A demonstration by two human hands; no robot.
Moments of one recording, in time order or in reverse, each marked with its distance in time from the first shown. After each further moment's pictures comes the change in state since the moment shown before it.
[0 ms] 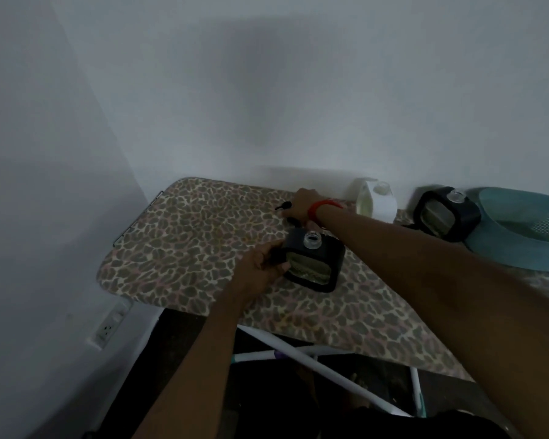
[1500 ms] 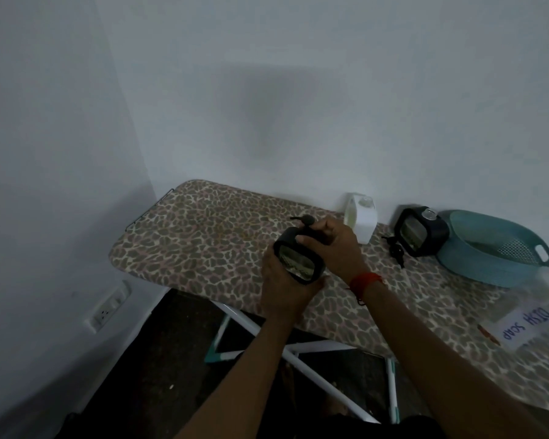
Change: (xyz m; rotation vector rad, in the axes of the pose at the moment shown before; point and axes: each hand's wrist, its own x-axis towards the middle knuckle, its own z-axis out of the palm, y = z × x) left_hand -0.044 0.031 0.113 0.280 0.490 -0.101; right_hand -0.183 0.035 0.021 0.751 0.508 -0.312
